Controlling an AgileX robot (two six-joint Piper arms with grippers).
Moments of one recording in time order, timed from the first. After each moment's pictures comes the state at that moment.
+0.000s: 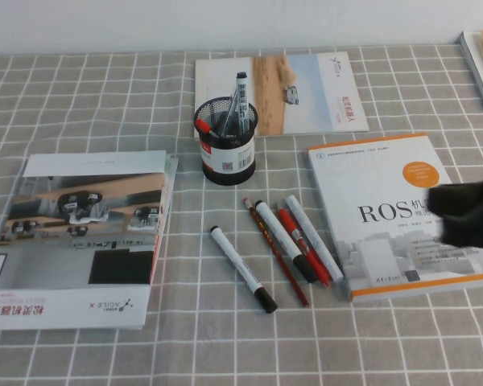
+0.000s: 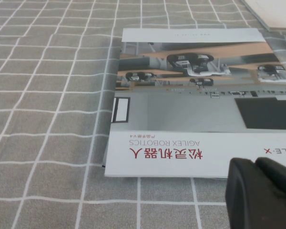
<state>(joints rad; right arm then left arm) 0.34 1.02 -0.70 0.65 0.39 -0.41 -0.05 -0.01 0.03 -0.06 0.38 0.07</state>
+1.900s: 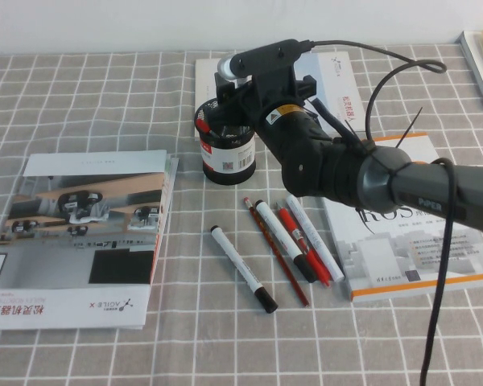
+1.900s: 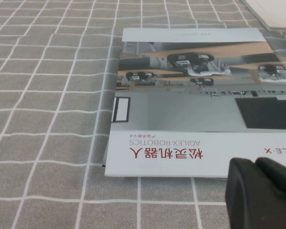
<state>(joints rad) 0.66 2.19 -1.60 0.52 -0.48 -0.41 -0.05 -0.01 0.03 -0.06 0.38 0.07</state>
